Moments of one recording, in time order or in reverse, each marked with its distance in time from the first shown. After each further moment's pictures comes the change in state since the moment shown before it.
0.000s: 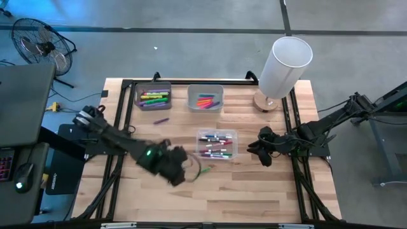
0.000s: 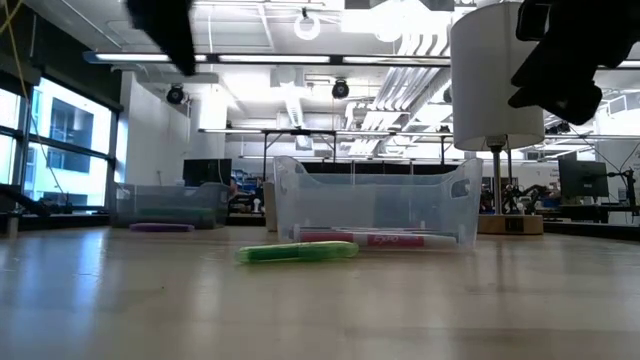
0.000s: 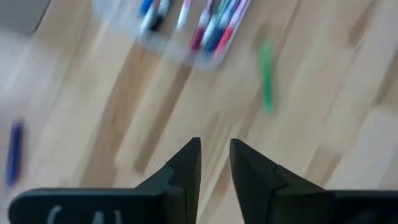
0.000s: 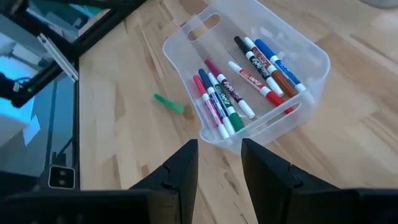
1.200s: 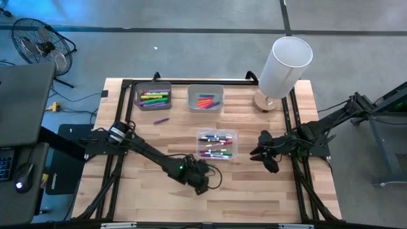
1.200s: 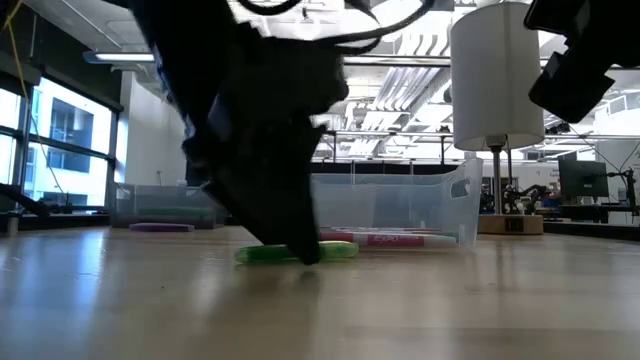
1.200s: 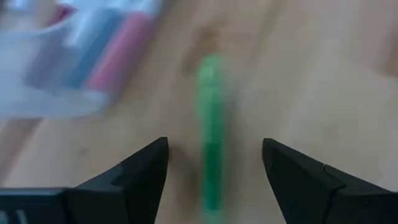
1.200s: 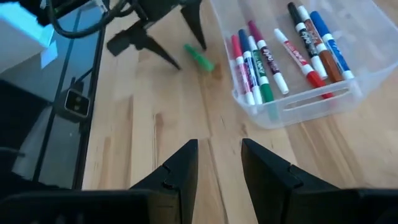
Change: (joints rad) left arm 0.003 0.403 -0.100 0.599 -0.018 -0.022; right arm 0.000 0.000 0.000 -0.016 -0.197 -0.206
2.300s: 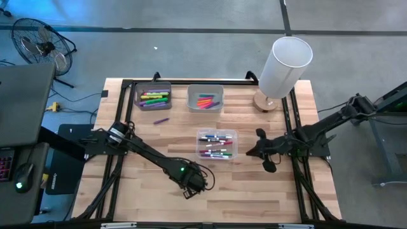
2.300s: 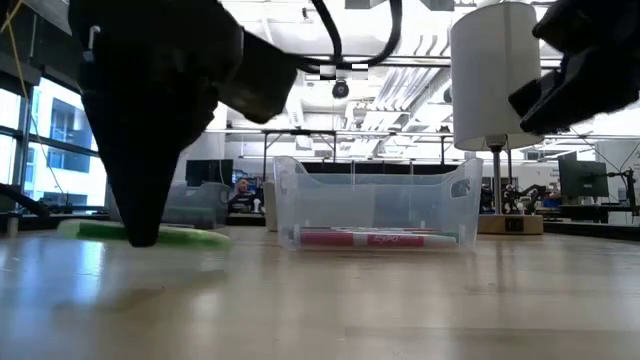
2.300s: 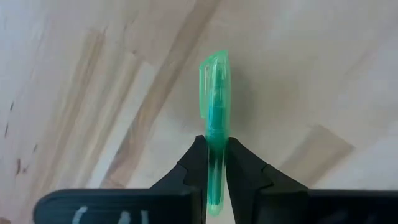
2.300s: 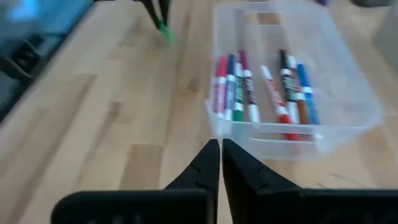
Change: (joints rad) left arm -0.013 0.013 0.170 -0.499 0.374 -0.156; right arm -0.010 -0.002 -0.162 0.230 0.116 -0.428
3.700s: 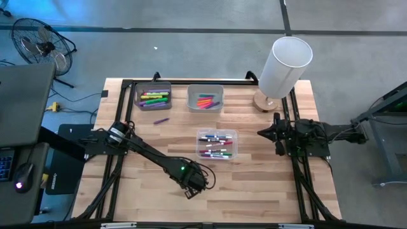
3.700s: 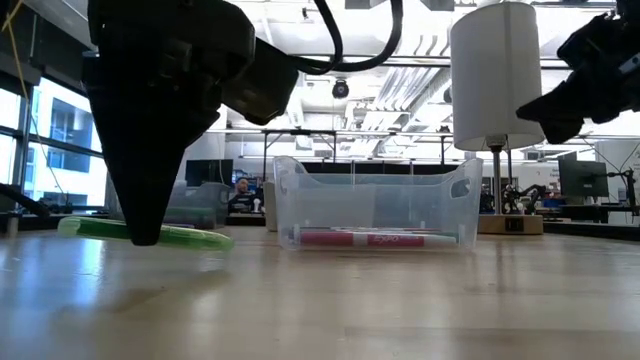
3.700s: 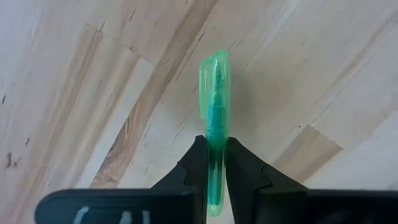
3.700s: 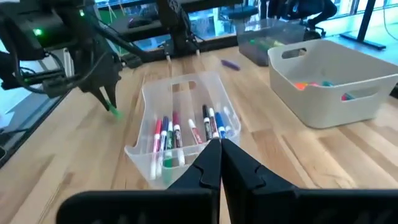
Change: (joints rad) left arm 0.003 -0.007 0.006 0.008 0.022 -0.032; right arm -0.360 -0.840 -0.237 -0.218 -0.143 -0.058
